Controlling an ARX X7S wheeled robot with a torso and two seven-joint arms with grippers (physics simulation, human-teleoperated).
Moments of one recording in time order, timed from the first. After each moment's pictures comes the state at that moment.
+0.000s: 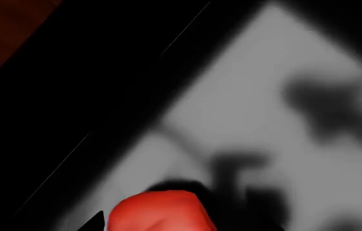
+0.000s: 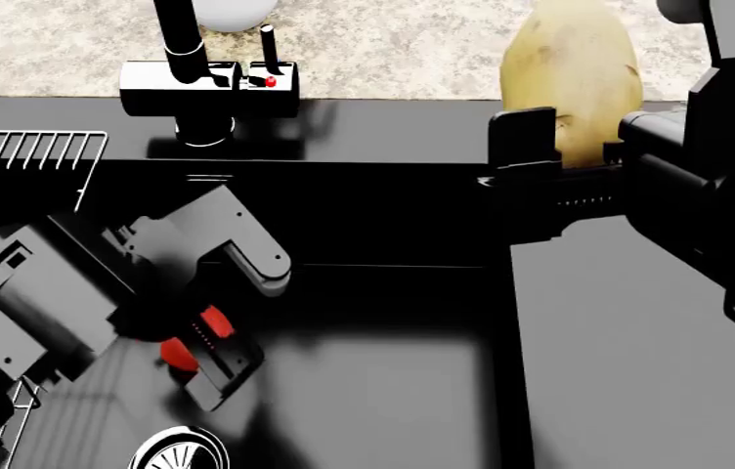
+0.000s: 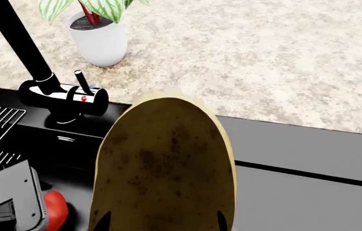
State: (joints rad) left arm -1.35 -0.06 1.06 -1.01 -0.31 -0.86 0.55; right arm 1.72 0.99 -1.17 -0.11 1.98 0.77 0.66
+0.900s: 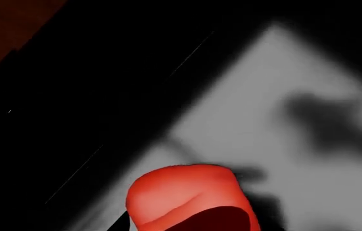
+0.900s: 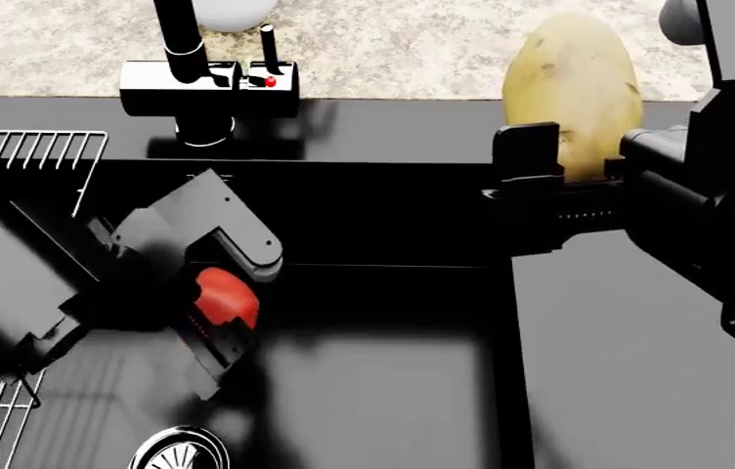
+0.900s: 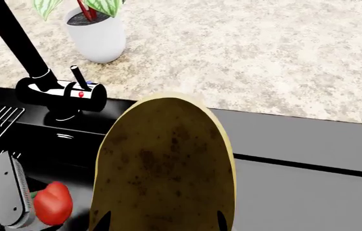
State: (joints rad) left arm -1.39 -0.17 1.18 -0.80 -0.58 -0.91 0.37; right arm 1.67 1.00 -1.17 -0.11 1.96 0.74 0.64
